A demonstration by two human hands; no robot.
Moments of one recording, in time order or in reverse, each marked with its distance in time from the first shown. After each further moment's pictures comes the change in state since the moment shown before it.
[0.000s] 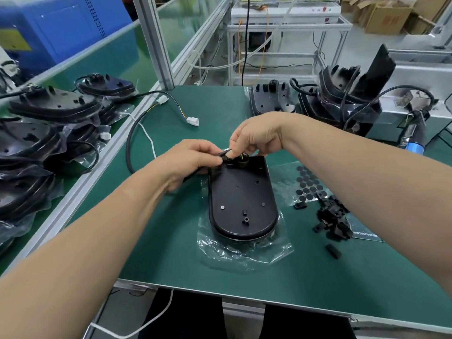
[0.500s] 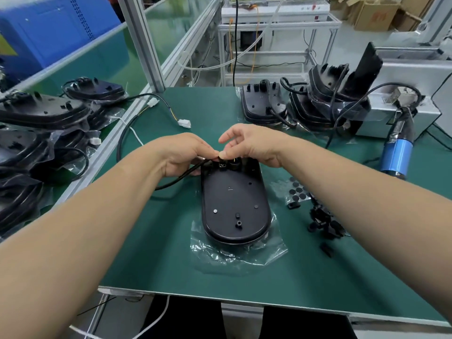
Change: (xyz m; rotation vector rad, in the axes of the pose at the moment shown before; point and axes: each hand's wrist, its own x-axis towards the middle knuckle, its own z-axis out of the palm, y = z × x) left_hand 0.022 0.027 -0.002 0.082 -0.172 -0.222; right_hand 0.002 0.035 0.019 0.331 0.259 -0.268
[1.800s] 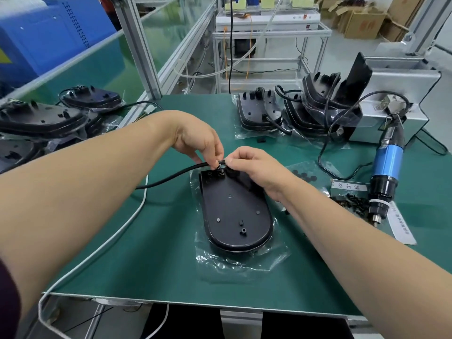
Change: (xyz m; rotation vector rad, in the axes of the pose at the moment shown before) left_hand 0.027 0.055 -0.011 0.660 -0.326 -0.110; right_hand -0.028 0.026 0.027 0.217 0.239 -0.120
